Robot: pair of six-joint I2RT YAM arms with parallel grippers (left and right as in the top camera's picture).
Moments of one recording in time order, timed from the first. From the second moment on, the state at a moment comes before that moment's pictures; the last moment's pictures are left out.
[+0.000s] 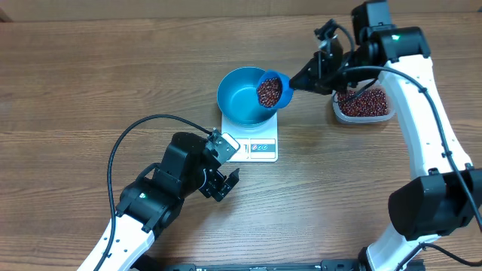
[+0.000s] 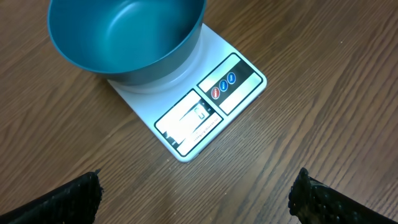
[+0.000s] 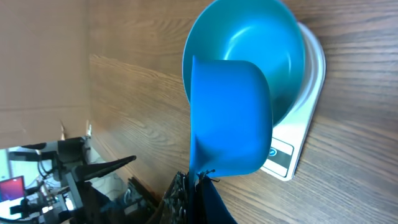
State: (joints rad) left arm -0.52 1.03 0.75 -0.52 0.11 0.24; right arm 0.14 1.86 1.85 -1.24 -0.74 0.16
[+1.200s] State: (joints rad) left arm -0.52 1.03 0.75 -0.52 0.11 0.24; right arm 0.43 1.86 1.90 -1.09 -0.26 0.28
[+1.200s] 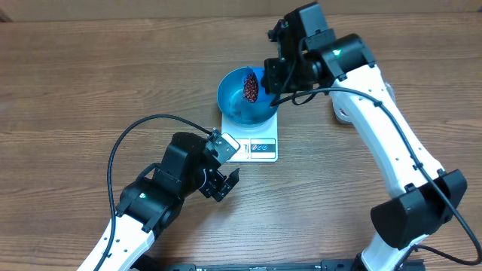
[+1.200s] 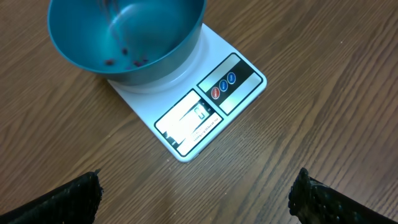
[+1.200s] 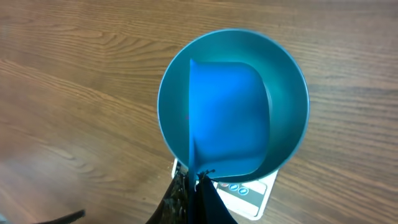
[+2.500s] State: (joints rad) left arm -0.52 1.03 0.75 -0.52 0.11 0.24; right arm 0.65 1.86 1.90 -1.08 0.25 0.28
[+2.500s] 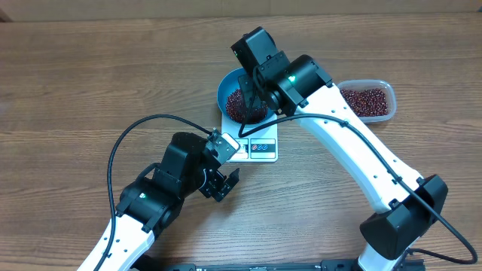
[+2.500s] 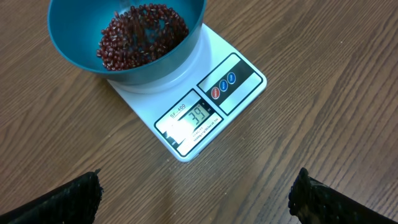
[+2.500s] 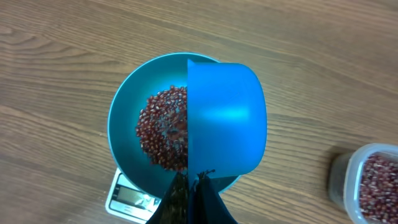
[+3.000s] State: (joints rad) left arm -0.52 1.03 0.75 -0.52 0.11 0.24; right arm 0.70 1.86 1.90 -1.08 0.41 0.28
